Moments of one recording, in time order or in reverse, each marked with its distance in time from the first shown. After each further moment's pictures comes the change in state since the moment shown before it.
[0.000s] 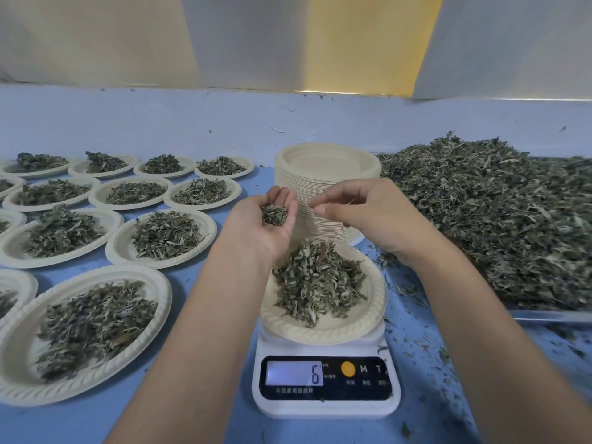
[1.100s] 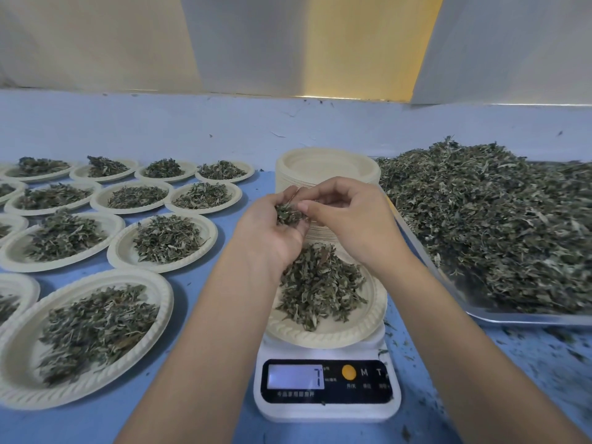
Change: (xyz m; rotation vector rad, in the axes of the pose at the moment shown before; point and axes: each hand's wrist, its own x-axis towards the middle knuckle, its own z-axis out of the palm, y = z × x) left_hand -0.002 -0.008 0.009 0.112 -0.082 -0.020; right_hand 0.004 0.001 0.030 0.140 0.203 -0.106
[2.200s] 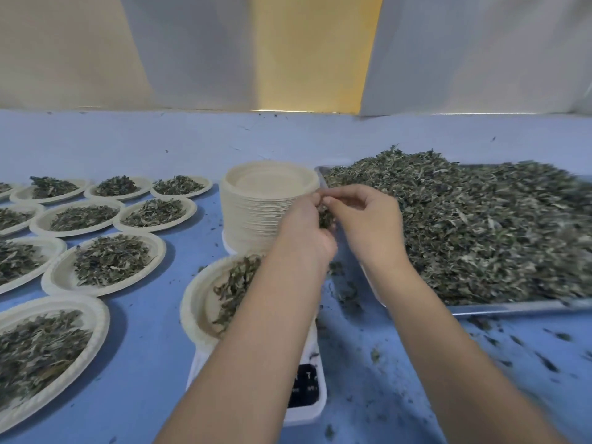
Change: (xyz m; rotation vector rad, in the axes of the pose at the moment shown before) left_hand -0.001 -0.084 0.078 0.109 -0.065 -0.055; right_hand -0.010 0.015 -0.076 -0.027 0.367 0.089
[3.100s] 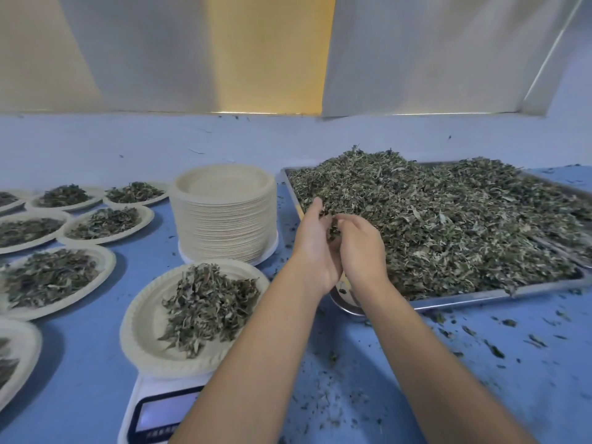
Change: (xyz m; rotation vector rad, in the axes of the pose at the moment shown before) left_hand 0.019 -0.062 0.012 0.197 -0.220 -0.193; right_hand 0.007 0.048 -0.038 -0.081 0.157 0.293
